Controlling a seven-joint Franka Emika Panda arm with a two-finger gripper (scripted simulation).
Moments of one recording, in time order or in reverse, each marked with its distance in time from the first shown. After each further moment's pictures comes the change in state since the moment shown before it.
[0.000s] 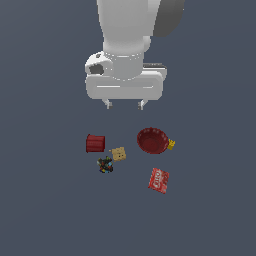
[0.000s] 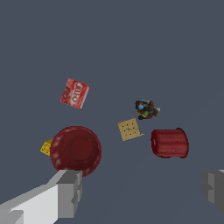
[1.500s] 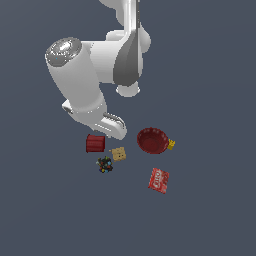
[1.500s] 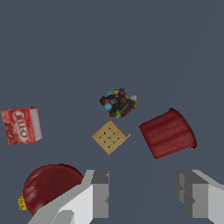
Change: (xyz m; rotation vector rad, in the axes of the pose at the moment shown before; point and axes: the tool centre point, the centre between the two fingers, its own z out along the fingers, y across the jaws) arm 0.017 0.085 0.108 0.045 -0.142 0.457
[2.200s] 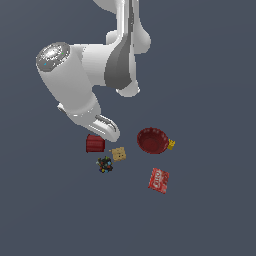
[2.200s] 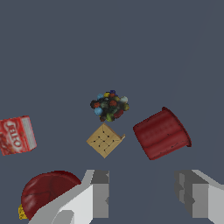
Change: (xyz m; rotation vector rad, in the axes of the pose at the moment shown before) arm 0.008 0.017 0.006 0.008 -0.017 0.074
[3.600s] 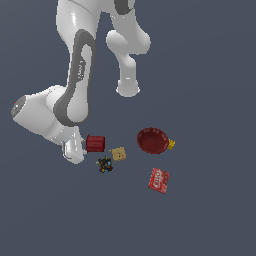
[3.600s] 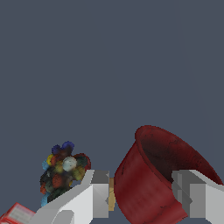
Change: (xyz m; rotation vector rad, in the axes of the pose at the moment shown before) arm 0.051 0.085 0.114 0.199 -0.219 0.608
